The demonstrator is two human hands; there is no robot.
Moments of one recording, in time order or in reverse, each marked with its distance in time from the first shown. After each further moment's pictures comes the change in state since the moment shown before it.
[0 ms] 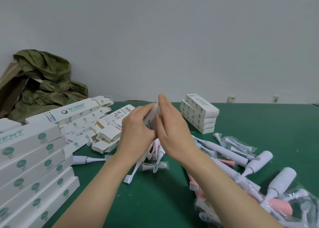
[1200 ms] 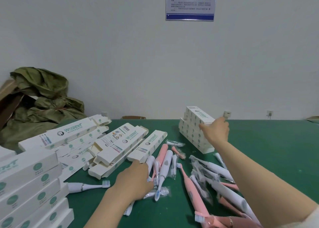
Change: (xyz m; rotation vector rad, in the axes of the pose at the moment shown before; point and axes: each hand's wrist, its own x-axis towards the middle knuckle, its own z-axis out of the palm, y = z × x) left_hand -0.017 -0.036 0.003 0.622 -0.881 -0.328; right_hand 0.064 0.156 -0.046 -0.191 0.368 0.874
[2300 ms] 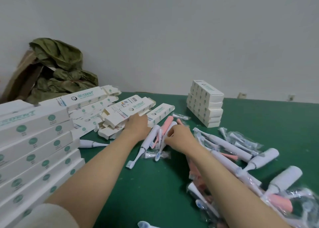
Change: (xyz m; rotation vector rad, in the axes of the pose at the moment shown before) left_hand 0.065 -0.021 0.008 0.186 0.244 -0.172; right_hand -0.142 -0.008 0.018 -0.216 -0.754 -0.355
